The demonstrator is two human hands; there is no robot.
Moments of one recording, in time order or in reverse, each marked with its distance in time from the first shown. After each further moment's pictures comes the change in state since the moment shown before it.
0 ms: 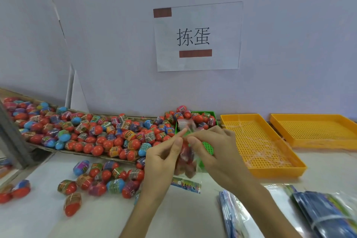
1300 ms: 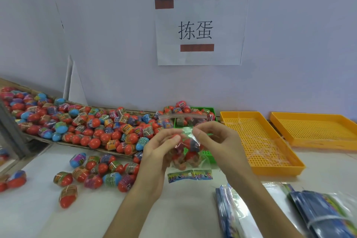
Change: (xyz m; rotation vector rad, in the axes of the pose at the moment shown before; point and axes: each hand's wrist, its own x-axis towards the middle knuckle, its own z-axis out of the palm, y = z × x) left_hand 0.002 0.007 -0.002 -0.299 -0.058 -0.304; right_hand 0.001 0.001 -0.004 0.645 0.056 0.338
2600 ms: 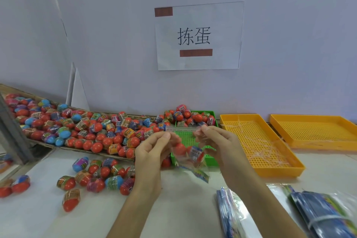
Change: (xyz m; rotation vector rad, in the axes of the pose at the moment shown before) left_hand 0.003 -0.002 -0.002 0.023 0.215 0.152; right_hand 0.000 -0.008 0.001 0.317 -0.003 0.265
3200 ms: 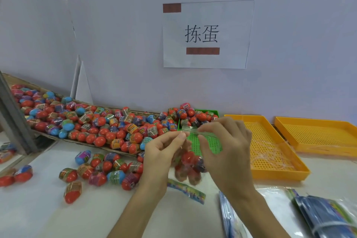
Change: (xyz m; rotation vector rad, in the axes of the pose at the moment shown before) left_hand -0.005 -0.002 0.004 0.080 -0.088 -0.030; right_hand -0.008 0.016 0.006 -1.000 0.348 -0.910
